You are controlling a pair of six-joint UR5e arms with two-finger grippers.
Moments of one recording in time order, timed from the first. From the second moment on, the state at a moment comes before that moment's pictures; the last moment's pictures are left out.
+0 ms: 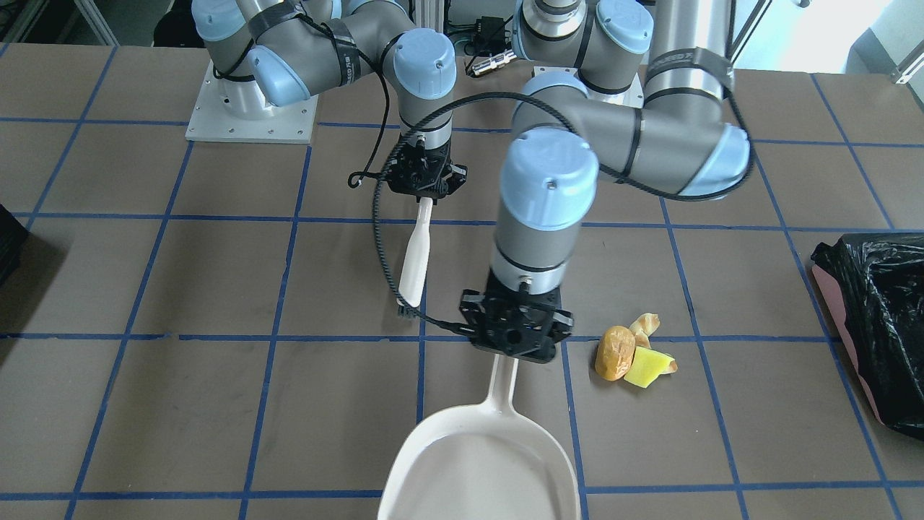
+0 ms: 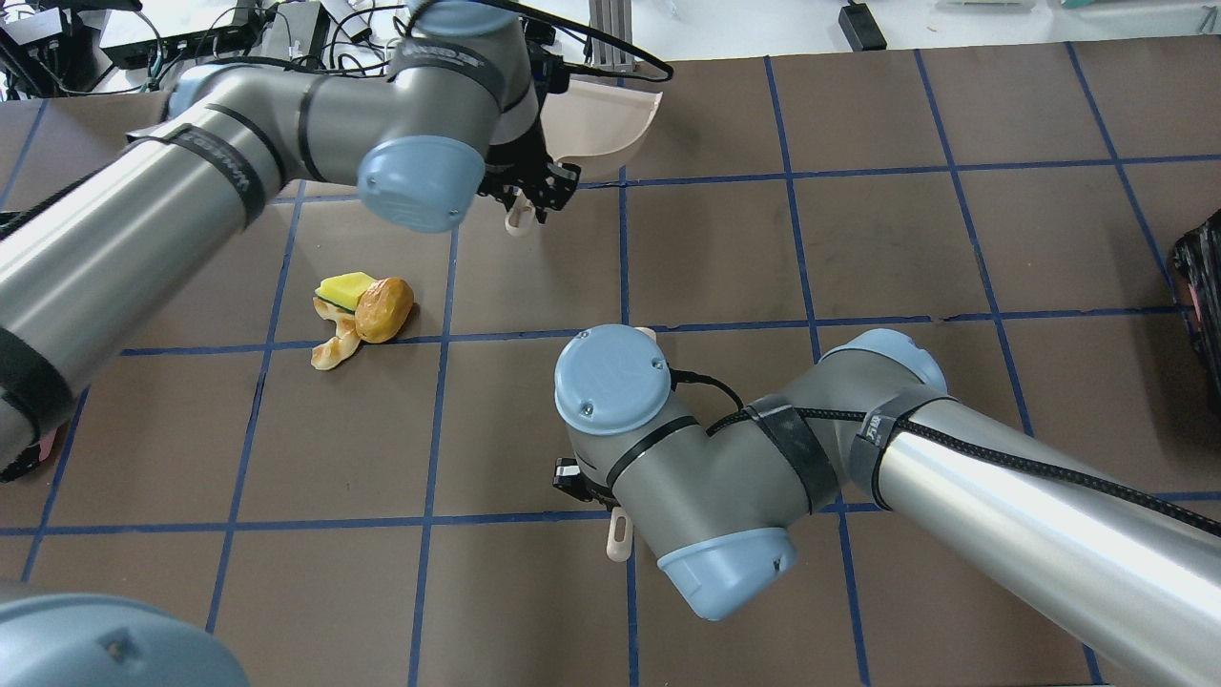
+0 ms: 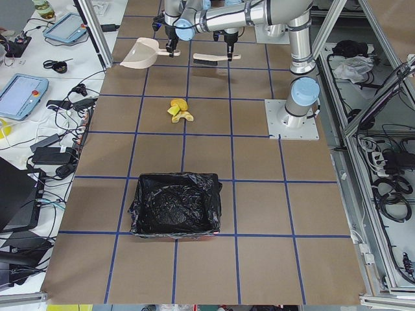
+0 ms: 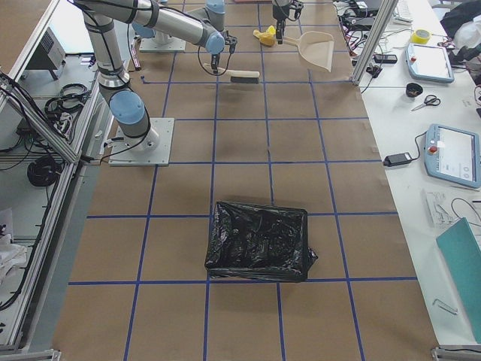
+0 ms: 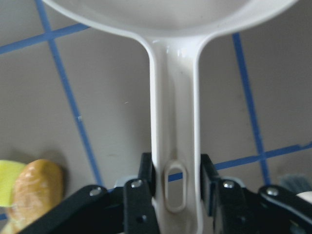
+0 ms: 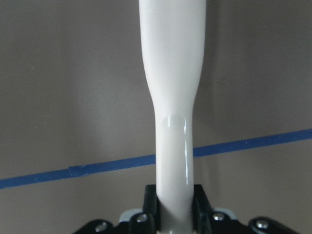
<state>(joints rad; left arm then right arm) -1.73 -1.96 -1.48 -1.16 1.61 0.12 2.15 -1.41 2.06 -2.18 -1.52 0.78</state>
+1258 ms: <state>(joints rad) -0.99 -1.85 -1.54 -1.27 1.65 1.69 2.24 -1.25 1.82 -2.12 -1.44 1.40</state>
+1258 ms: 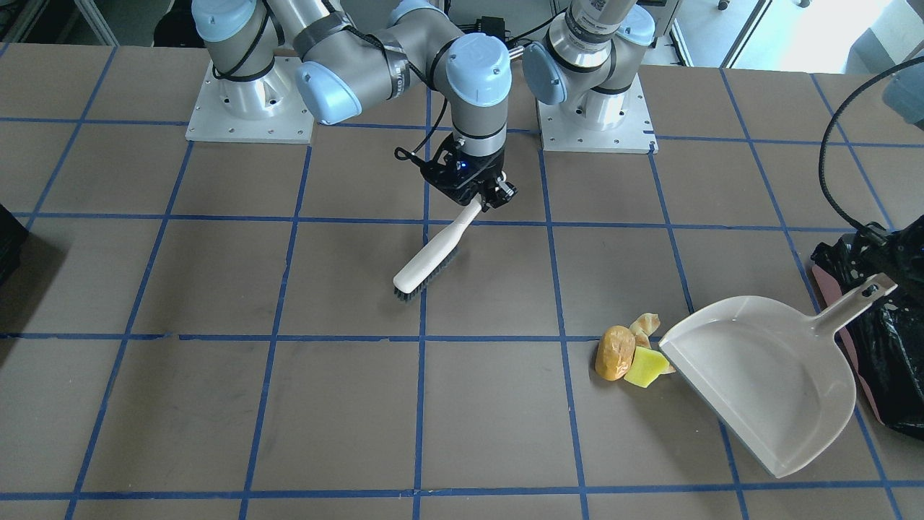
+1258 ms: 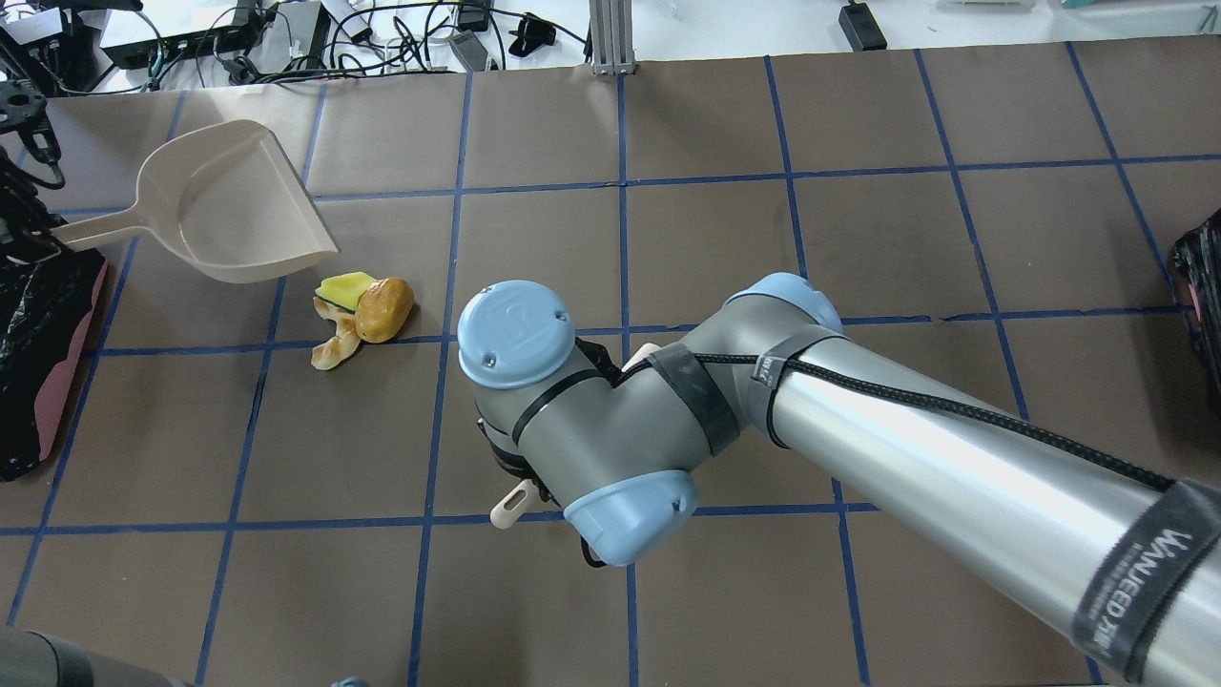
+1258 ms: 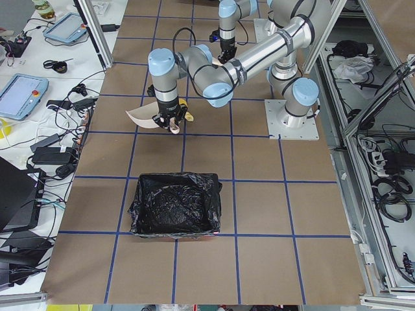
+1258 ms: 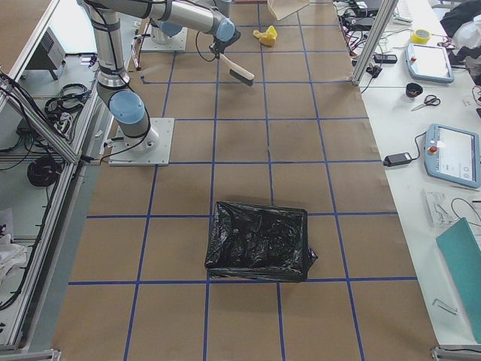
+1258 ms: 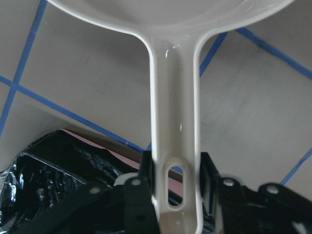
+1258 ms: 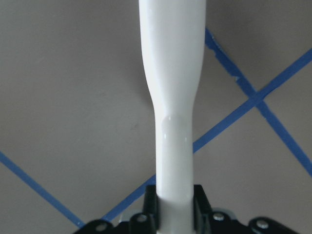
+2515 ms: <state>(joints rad) -0.95 -2.04 -1.62 -0.96 1.65 2.17 2.40 -0.84 1.20 -2.02 -1.37 1.72</state>
